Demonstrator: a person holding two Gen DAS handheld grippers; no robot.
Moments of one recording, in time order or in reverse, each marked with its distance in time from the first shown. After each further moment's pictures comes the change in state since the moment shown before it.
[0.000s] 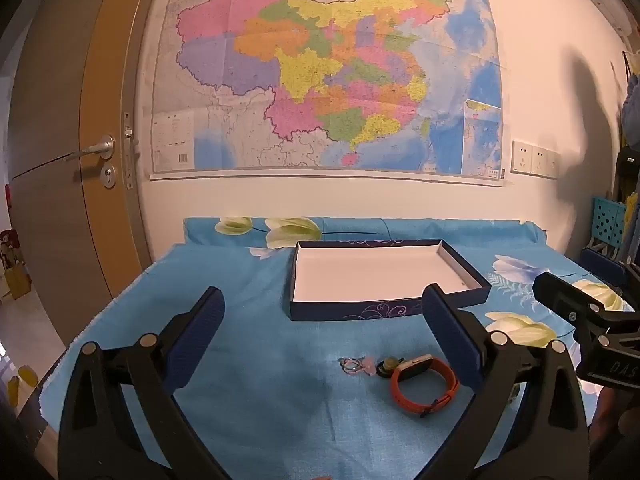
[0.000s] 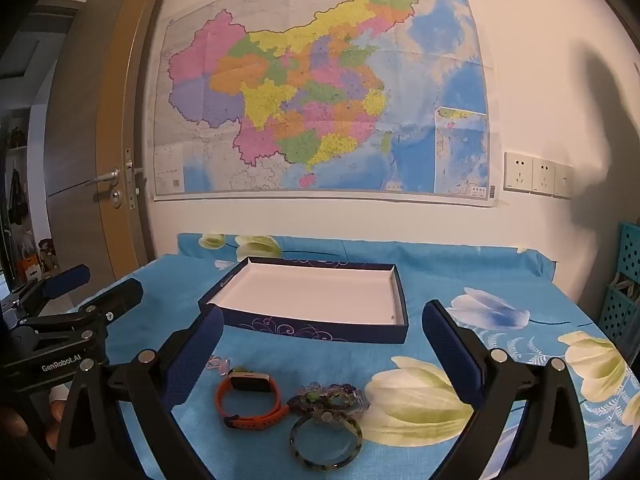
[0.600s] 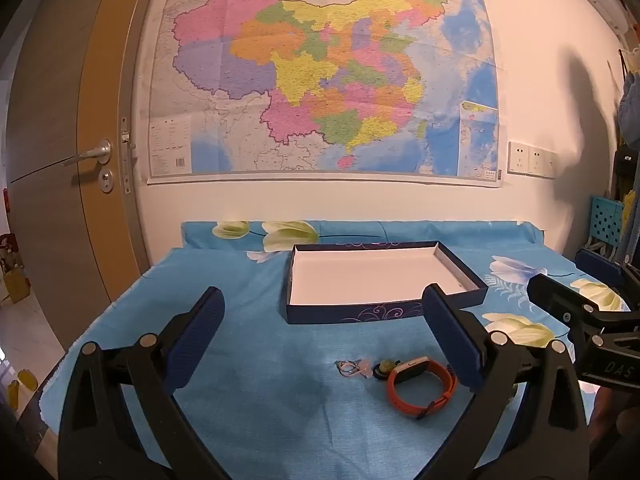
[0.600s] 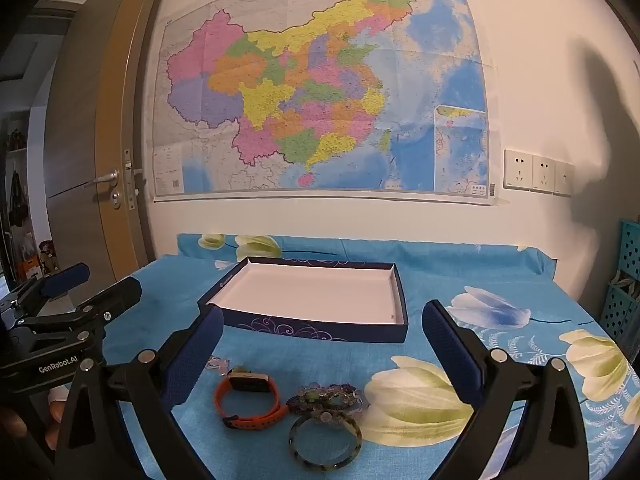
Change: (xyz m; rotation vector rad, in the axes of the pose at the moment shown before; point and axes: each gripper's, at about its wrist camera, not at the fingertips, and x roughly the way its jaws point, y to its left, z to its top) left arm -0.002 -0.001 0.001 0.012 -0.014 0.002; right arm 0.003 0.001 0.000 0.004 0.007 0.000
